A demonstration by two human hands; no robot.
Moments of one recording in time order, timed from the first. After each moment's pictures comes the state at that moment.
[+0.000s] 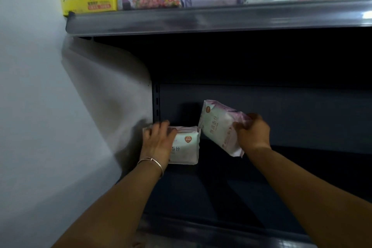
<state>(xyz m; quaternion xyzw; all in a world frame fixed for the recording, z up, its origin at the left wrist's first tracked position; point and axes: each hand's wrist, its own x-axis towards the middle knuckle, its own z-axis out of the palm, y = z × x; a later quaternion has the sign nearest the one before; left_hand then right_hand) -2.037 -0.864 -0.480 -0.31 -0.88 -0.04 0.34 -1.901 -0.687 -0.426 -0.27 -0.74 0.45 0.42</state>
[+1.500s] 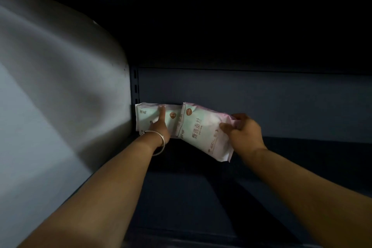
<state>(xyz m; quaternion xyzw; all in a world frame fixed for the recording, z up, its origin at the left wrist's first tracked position) -2.103 -0.779 -0.483 -0.17 -0.86 -0.47 -0.01 -1.920 -0.660 -0.464 -0.23 -0.74 0.50 0.37</state>
